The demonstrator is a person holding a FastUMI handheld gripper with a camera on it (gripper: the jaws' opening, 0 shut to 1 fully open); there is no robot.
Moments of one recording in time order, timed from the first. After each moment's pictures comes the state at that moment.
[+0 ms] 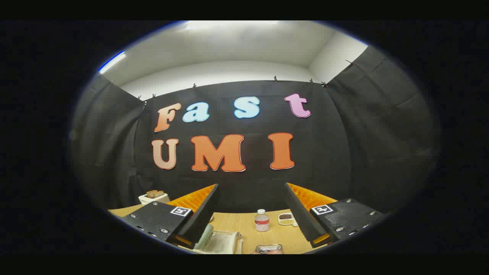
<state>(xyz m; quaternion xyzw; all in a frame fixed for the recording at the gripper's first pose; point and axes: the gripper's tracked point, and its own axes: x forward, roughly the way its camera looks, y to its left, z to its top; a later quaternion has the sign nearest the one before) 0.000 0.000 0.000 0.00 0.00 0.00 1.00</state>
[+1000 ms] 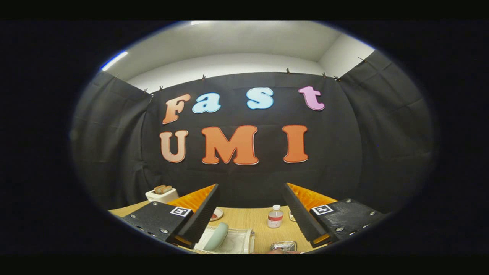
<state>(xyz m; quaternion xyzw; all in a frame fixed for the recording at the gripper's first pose) 0.016 0.052 -0.020 -0.01 0.05 0.04 1.00</state>
